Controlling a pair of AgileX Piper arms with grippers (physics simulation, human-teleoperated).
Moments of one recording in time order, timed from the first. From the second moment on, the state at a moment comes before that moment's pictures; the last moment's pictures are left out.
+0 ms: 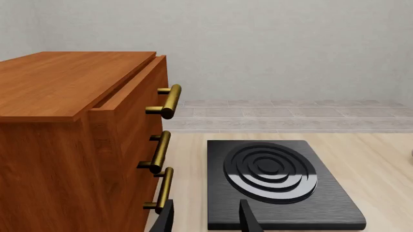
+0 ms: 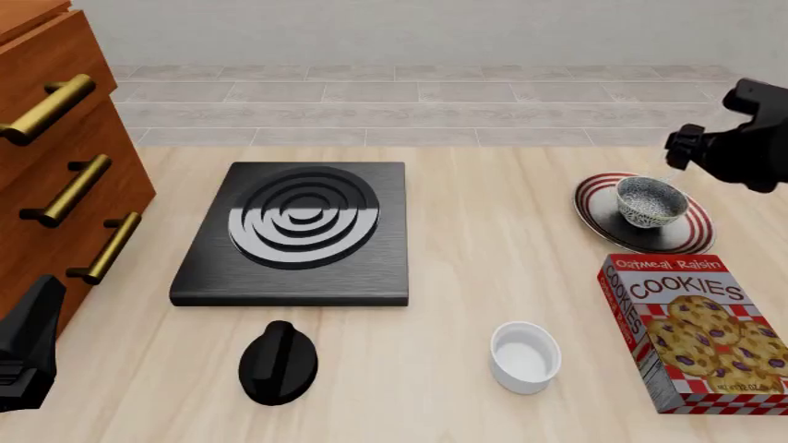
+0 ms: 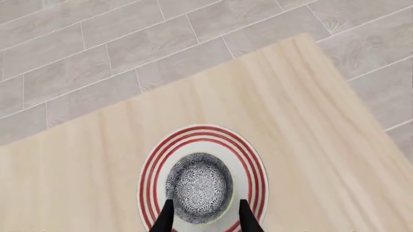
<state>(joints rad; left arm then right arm) 0.00 0.00 0.00 0.00 0.00 -0.25 1.72 -1.06 0.05 0.16</state>
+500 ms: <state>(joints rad) 0.00 0.00 0.00 0.00 0.00 -0.26 1.59 -1.03 0.10 0.16</state>
